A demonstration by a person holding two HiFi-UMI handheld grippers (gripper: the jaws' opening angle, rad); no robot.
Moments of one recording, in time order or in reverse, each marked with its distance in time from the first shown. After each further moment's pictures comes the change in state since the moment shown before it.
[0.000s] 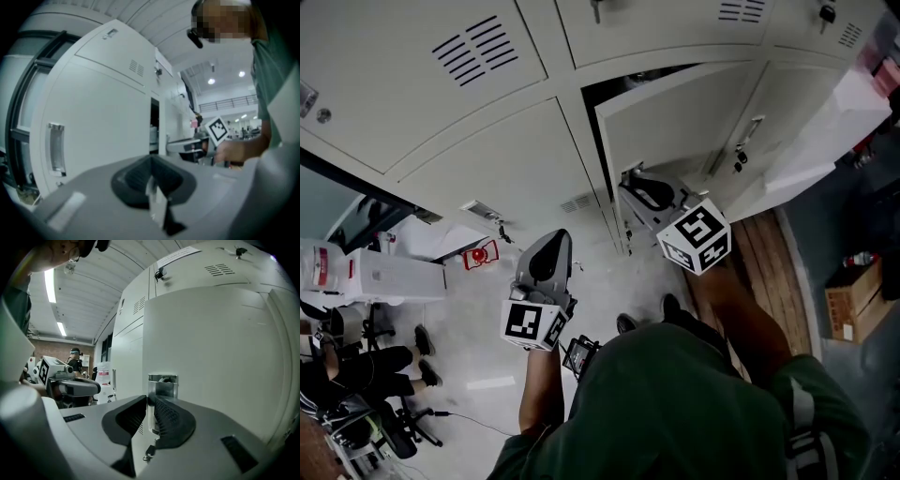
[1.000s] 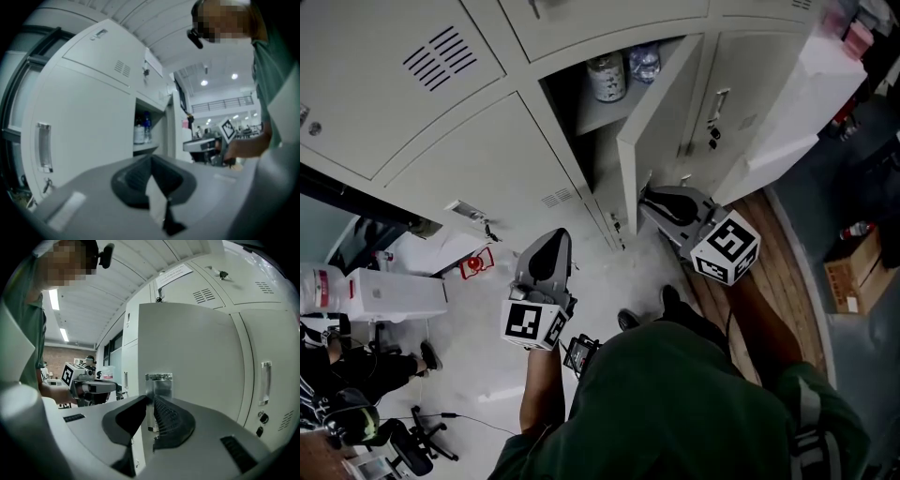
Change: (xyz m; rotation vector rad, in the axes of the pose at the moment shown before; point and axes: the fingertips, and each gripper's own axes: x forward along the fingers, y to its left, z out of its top) left arm -0.005 -0.045 0.000 0.019 0.000 -0.089; right arm -0.100 0.018 -0.017 0.039 -0.041 0.021
